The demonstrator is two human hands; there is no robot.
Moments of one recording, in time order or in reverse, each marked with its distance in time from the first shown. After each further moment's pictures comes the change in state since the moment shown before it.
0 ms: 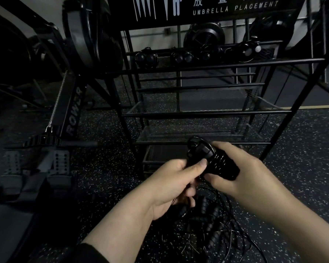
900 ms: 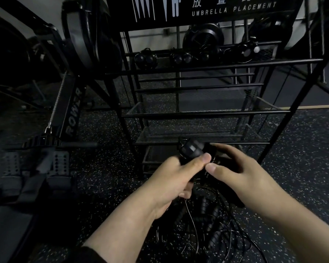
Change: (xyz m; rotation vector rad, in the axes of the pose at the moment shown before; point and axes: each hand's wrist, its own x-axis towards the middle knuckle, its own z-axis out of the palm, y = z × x) left_hand -0.001 0.002 0.002 0.011 0.065 0.114; right_hand -0.001 -0.012 0.001 0.422 -0.056 0.105
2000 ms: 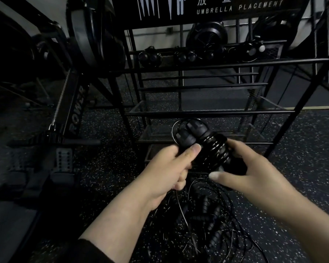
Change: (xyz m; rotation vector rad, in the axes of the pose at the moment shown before) left_hand 0.005 0.001 -0.015 -0.001 0.081 0.077; right_hand 0.003 0.004 -0.007 -0.193 0.049 -0.105
